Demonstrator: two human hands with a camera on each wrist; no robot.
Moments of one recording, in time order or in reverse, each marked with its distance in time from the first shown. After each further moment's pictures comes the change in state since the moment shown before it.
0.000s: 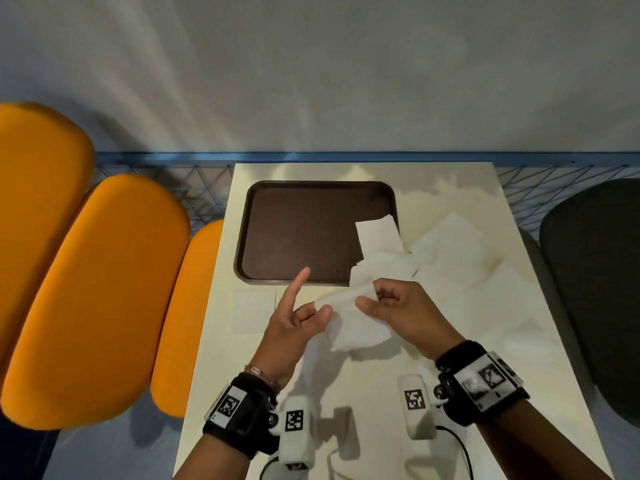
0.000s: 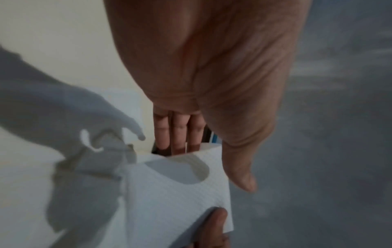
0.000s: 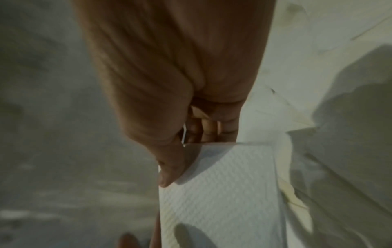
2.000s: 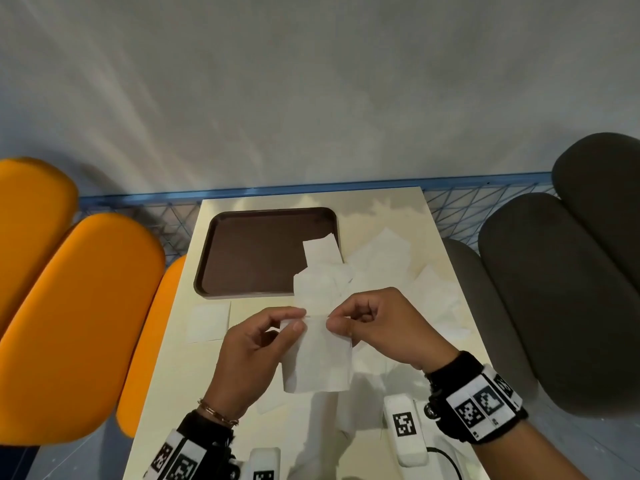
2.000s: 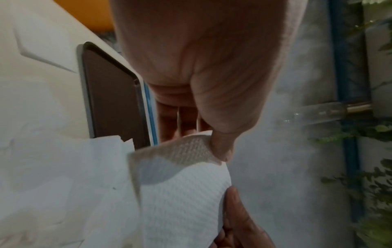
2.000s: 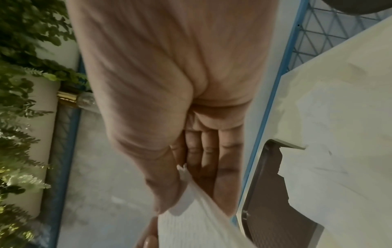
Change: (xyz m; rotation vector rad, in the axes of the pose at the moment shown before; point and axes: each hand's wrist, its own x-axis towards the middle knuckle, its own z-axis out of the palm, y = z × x) left_hand -0.109 0.022 0.118 0.449 0.119 0.383; right_hand -0.141 -0.041 -0.092 -0.020 -0.068 -0.181
